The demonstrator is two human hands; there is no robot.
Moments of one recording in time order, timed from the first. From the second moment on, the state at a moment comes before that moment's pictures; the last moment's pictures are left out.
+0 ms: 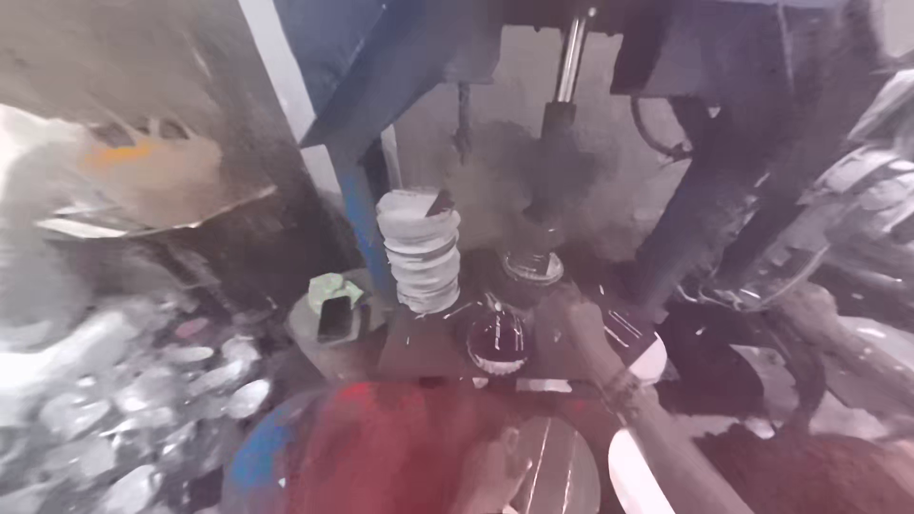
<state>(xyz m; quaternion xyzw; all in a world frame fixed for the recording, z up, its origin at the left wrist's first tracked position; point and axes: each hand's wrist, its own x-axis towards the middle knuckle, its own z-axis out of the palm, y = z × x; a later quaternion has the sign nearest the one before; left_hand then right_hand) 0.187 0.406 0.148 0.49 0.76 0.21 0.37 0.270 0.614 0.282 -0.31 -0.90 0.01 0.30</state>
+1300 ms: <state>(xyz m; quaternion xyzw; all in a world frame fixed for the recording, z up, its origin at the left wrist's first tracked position) 0.229 0.390 0.159 0.26 0.56 0.66 0.43 0.430 0.523 0.181 -0.38 -0.67 0.47 0.43</state>
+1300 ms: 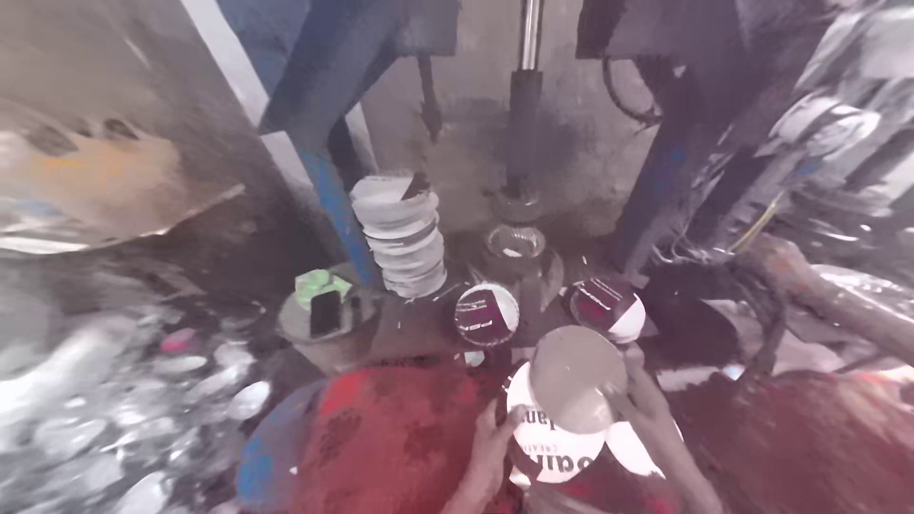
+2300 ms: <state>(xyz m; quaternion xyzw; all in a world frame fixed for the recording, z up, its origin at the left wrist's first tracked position) 0.214 0.403 0.173 0.25 0.58 0.68 0.38 0.421 0.514 0.178 -0.39 -0.67 0.40 0.49</state>
